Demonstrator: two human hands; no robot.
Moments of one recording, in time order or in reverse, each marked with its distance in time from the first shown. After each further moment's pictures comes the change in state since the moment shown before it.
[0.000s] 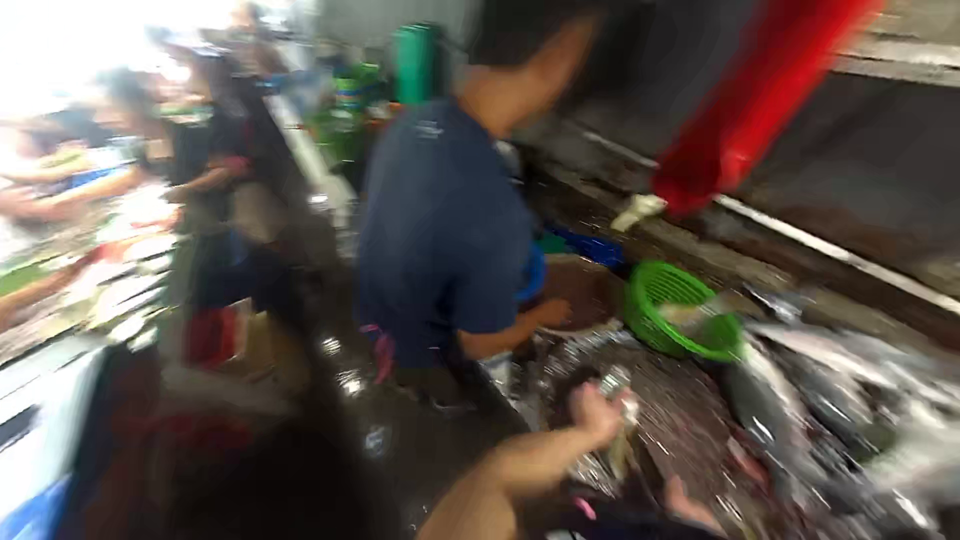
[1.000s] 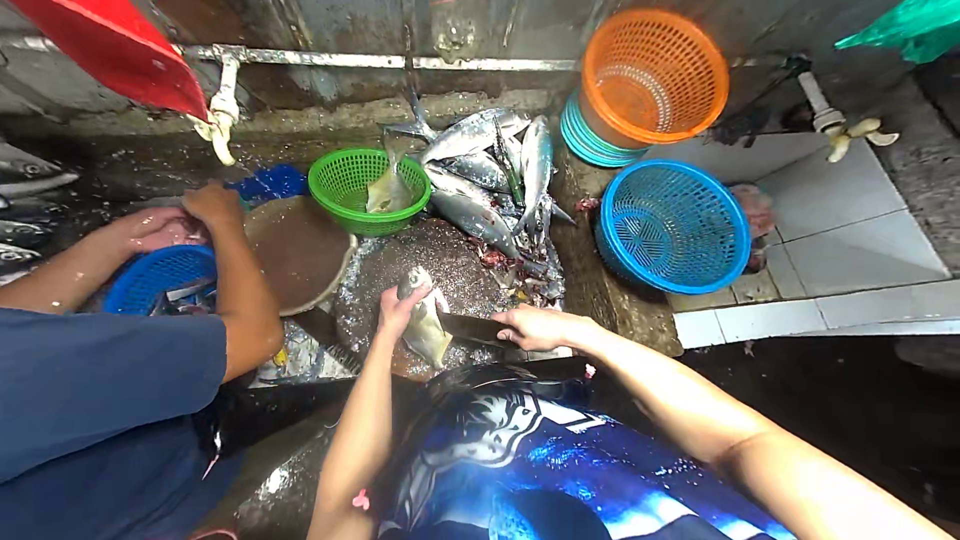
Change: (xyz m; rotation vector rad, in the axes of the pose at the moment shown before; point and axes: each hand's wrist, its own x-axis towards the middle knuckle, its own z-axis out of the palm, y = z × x) left_hand 0.070 -0.005 0.030 -0.081 -0.612 0.317; right_hand 0.048 0.138 -0.009 0.239 -0.221 -0.486
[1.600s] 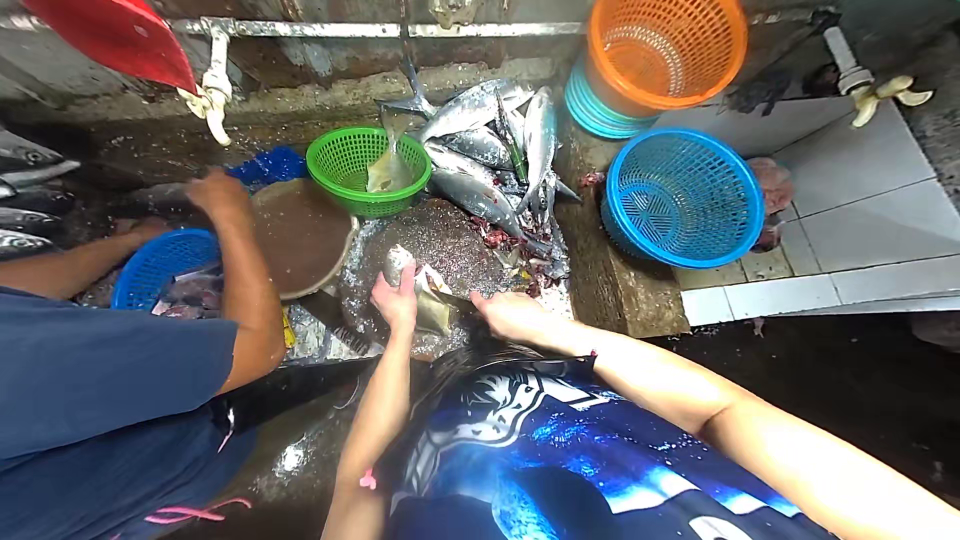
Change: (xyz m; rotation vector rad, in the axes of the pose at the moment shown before) left_hand -0.028 0.011 0.019 0.327 0.564 0.004; right_hand 0.018 -0.067 0.018 -0.201 0.085 0.269
